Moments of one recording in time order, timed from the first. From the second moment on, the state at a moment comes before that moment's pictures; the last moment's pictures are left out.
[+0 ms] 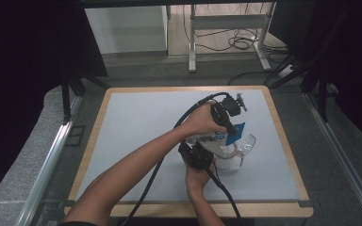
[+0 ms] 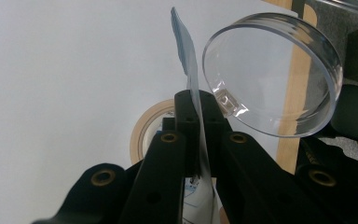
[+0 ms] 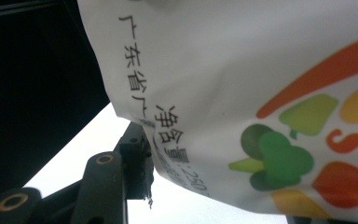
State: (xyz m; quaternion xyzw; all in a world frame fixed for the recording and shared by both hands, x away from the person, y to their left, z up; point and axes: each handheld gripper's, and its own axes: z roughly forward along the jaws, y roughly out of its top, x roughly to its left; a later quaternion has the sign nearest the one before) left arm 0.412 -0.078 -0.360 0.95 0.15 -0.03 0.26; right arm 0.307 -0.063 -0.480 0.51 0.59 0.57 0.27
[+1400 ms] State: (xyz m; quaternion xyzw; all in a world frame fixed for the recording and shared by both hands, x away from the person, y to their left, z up) left arm 0.411 -0.076 -0.366 0.96 0.15 -0.03 0.25; right arm 0.304 -0.061 -0.483 0.50 0.60 0.56 0.28
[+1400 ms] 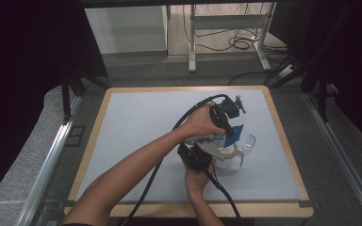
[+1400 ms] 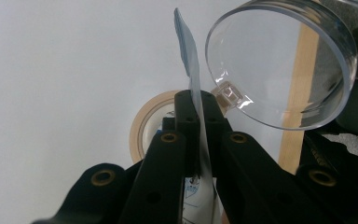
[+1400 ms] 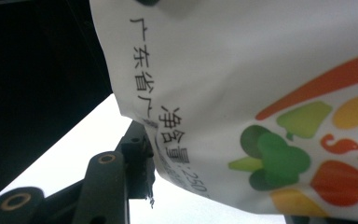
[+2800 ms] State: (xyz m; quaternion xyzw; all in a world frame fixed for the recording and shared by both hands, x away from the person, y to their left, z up) left arm 0.412 -0.076 -0.360 0.95 0.15 -0.03 0.25; right arm 0.305 -0.061 -0.477 0.50 0.59 0.56 0.28
